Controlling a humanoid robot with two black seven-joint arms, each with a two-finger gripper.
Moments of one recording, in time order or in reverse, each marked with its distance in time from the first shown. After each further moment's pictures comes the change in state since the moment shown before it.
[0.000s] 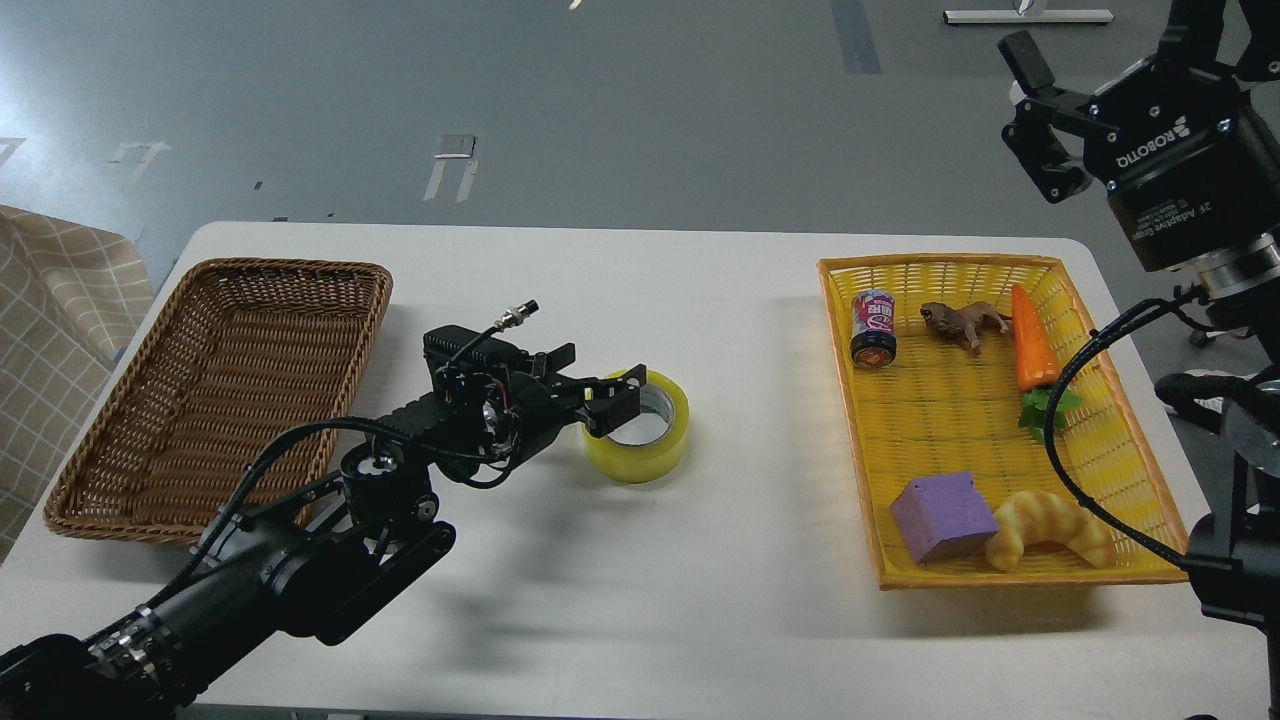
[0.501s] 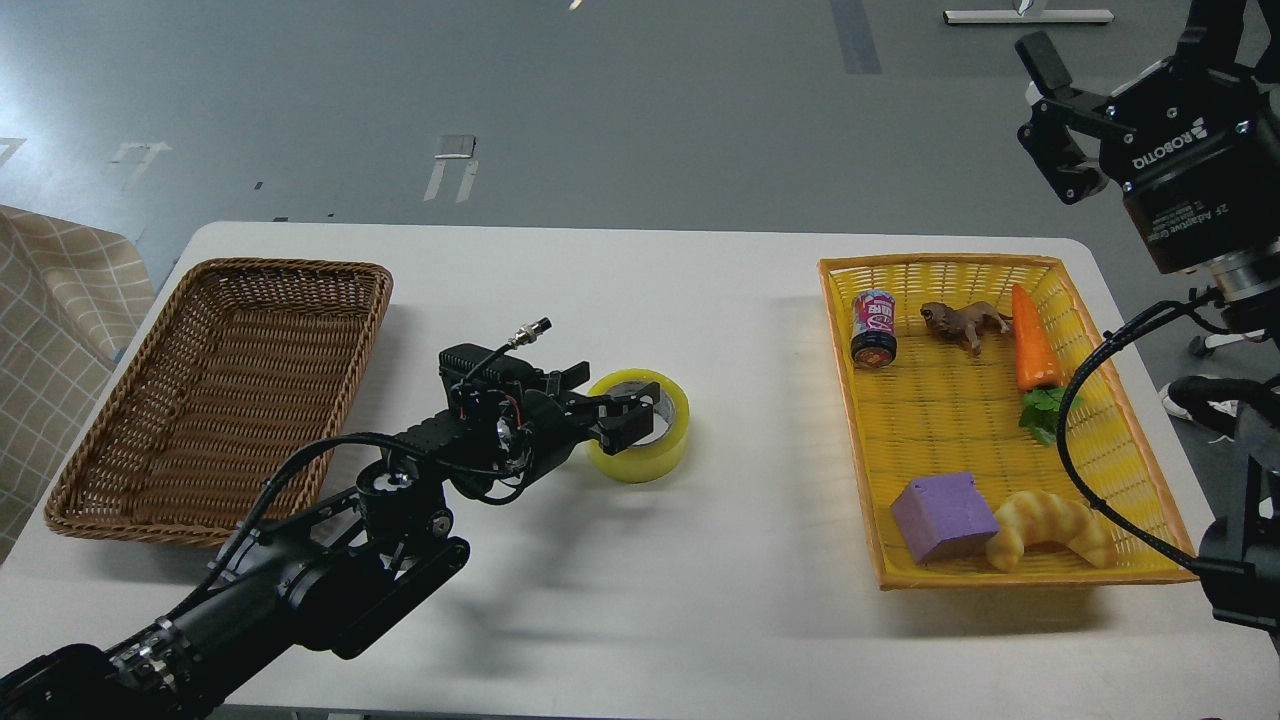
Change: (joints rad) left arm 0.010 -0.022 0.016 0.042 0.000 0.024 -0.023; right arm -0.010 -0.006 0.016 0.005 0.000 0.000 0.001
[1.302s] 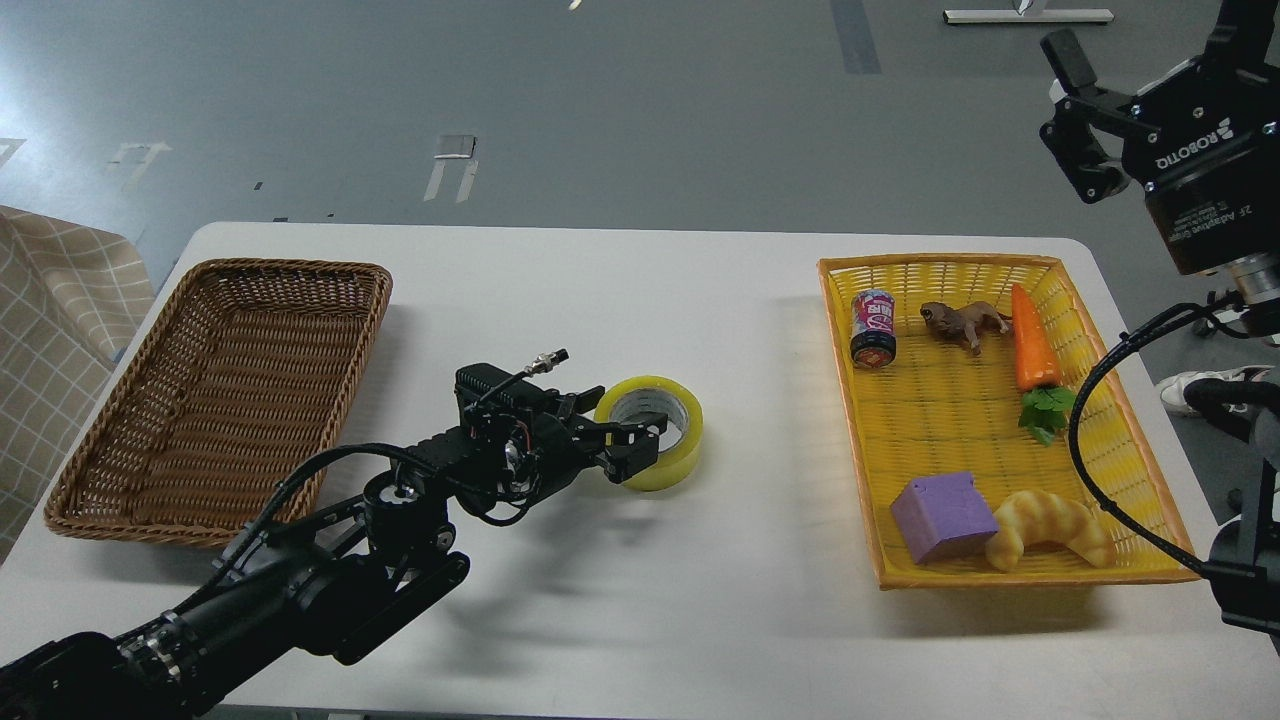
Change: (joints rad) left arm -0.026 0.009 0.085 0.067 0.000 0.025 -0.049; right arm -0.009 0.000 0.029 0.005 0.000 0.000 0.000
